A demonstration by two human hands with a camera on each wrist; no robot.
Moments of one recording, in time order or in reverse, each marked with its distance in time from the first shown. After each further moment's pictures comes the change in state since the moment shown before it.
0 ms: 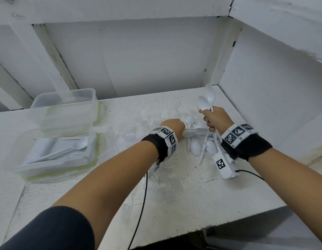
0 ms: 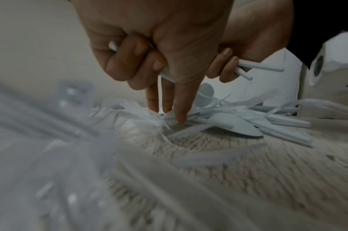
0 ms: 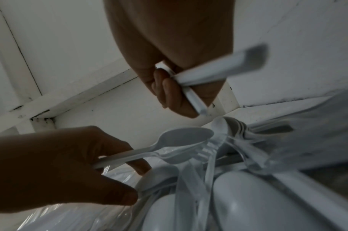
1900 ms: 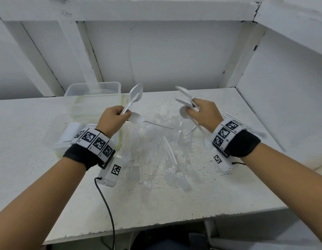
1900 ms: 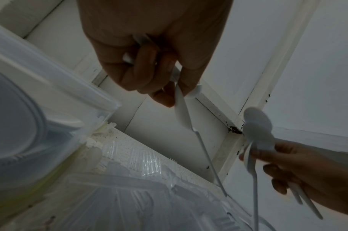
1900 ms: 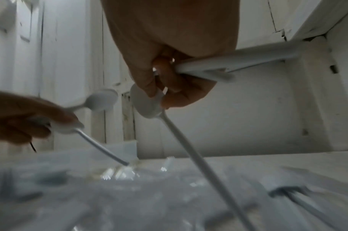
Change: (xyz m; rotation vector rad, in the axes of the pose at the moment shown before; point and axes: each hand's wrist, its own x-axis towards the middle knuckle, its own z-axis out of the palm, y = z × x) left_hand -0.173 -0.137 -0.018 -0.992 0.579 -0.514; right_hand -0.045 -0.028 0.067 -0.555 -0.052 -0.669
